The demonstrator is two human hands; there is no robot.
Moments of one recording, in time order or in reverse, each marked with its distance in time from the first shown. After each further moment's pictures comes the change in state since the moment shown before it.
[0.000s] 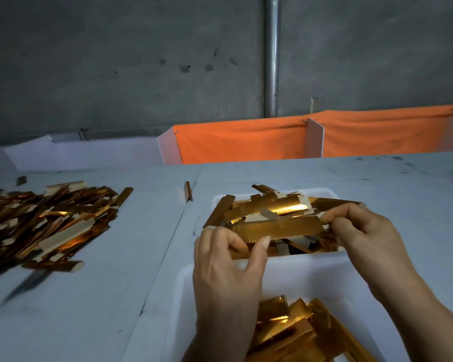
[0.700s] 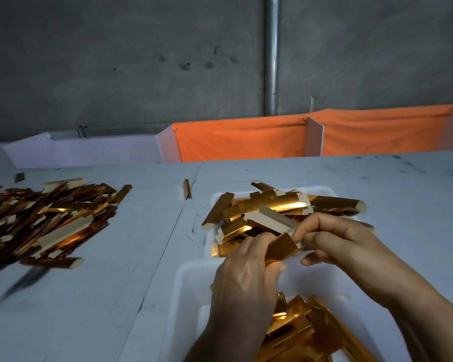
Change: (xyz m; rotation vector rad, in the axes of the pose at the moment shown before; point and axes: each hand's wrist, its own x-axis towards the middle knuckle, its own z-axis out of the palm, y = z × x) left_hand -0.002 -0.003 0.009 0.092 -0.389 0.159; right_hand -0.007 -0.012 -0.004 0.177 -0.567 0.004
